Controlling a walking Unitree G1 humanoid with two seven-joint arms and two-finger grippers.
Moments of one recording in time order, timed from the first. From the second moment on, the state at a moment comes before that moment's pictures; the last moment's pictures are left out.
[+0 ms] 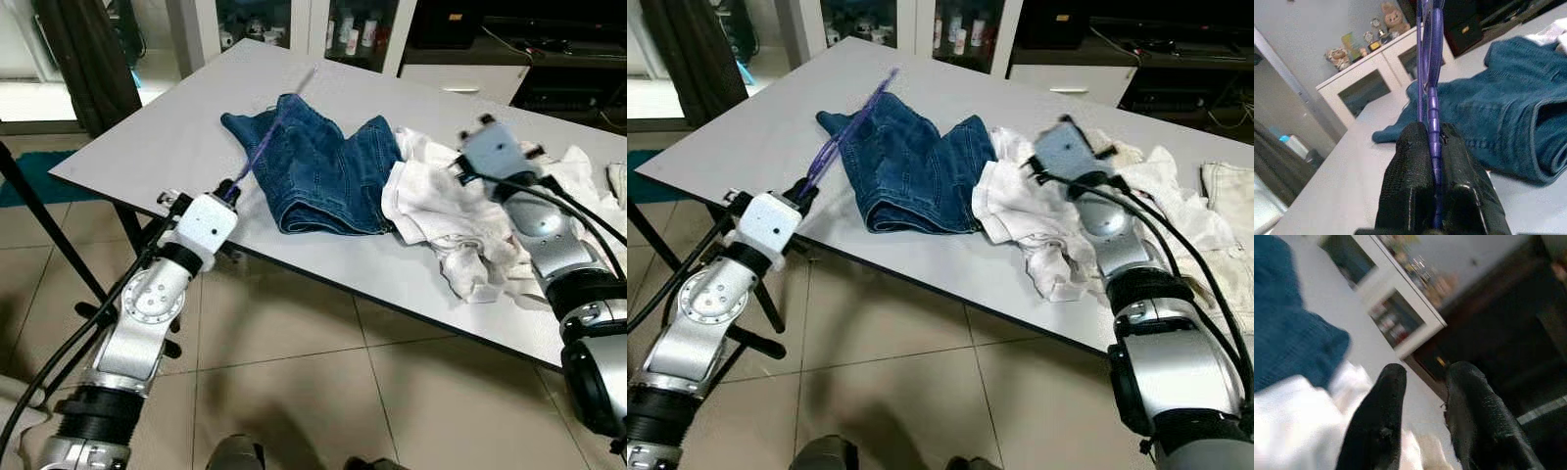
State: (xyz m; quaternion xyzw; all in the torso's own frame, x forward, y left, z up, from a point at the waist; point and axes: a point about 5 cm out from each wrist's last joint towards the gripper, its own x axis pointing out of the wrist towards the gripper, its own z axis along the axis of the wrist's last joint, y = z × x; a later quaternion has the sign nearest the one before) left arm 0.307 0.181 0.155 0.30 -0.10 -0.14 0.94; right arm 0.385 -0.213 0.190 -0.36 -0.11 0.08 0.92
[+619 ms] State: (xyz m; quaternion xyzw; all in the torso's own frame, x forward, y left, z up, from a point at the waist) left arm 0.310 0.200 0.166 0.36 -0.11 -0.11 0.92; right arm 0.366 -0.115 0.148 -0.28 -0.11 0.32 0.90
